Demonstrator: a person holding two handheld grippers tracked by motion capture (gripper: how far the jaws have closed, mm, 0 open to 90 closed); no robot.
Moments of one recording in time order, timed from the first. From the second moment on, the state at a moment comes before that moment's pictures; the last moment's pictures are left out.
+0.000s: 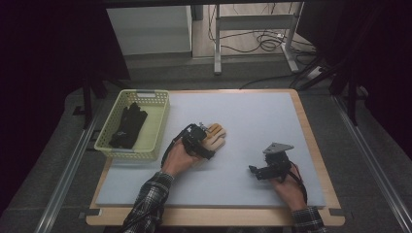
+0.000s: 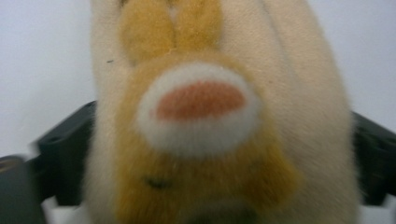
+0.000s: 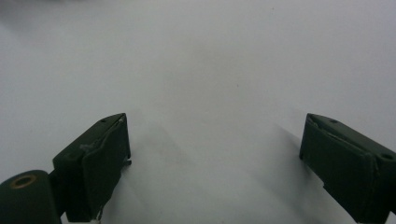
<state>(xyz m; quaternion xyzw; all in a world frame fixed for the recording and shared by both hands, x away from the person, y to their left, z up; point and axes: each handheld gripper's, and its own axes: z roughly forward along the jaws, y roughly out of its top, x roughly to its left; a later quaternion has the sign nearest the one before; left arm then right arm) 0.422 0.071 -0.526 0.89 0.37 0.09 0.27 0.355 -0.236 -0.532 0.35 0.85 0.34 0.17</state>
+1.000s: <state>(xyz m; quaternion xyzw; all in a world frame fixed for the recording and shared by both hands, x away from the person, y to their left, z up) 0.425 0.083 -0.477 0.86 0.41 0.11 0.29 0.355 -0.236 -0.532 0.35 0.85 0.34 0.17</state>
